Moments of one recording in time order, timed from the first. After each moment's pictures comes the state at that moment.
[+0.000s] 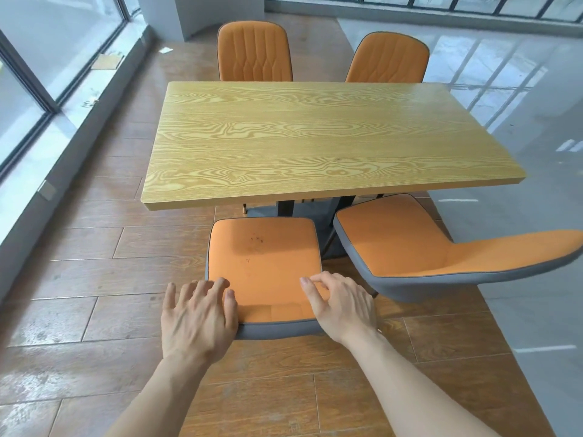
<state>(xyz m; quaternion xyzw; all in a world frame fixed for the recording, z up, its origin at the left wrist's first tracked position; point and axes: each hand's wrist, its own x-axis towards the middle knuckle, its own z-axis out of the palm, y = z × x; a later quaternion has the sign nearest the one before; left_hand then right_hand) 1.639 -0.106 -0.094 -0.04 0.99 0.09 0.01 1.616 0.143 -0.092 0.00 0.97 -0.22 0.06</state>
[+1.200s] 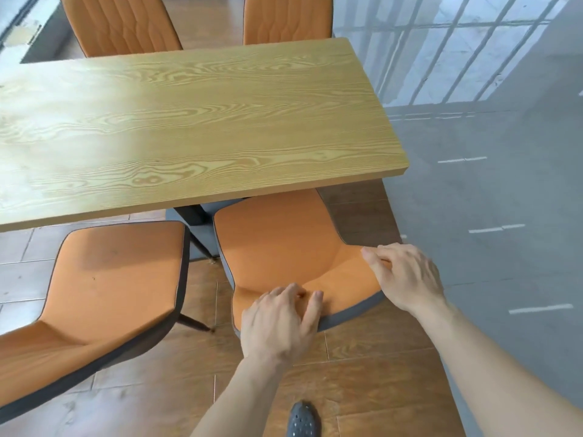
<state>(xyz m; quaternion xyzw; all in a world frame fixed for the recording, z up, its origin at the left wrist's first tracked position) 1.534 0.494 -0.089 -0.01 0.97 0.21 0.10 1.476 0.734 -0.094 0.05 0.98 -0.17 0.07</state>
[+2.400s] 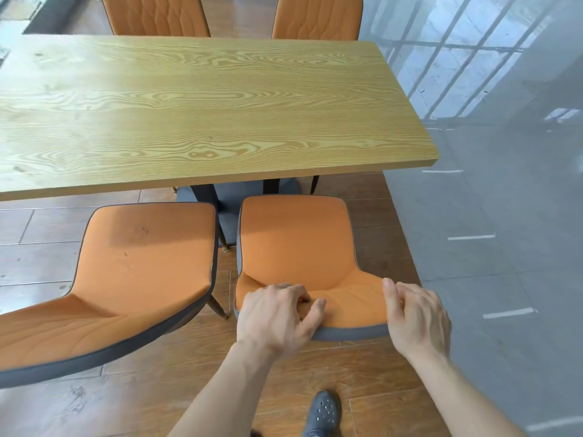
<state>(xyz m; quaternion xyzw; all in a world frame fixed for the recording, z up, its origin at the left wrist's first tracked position) 1.584 0.343 -0.095 0.11 0.96 0.25 0.08 1.608 0.592 -0.104 0.16 0.98 -0.11 0.01</state>
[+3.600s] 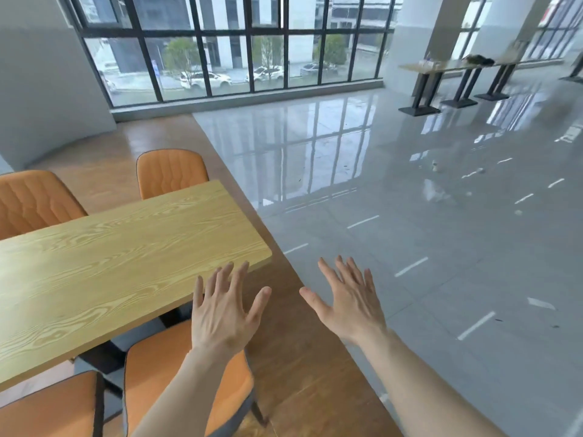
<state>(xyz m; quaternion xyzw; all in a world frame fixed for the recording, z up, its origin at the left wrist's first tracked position) 1.508 0.615 0.095 0.20 0.96 0.19 -0.06 1.586 0.841 0.103 0.15 0.98 -0.16 0.00</state>
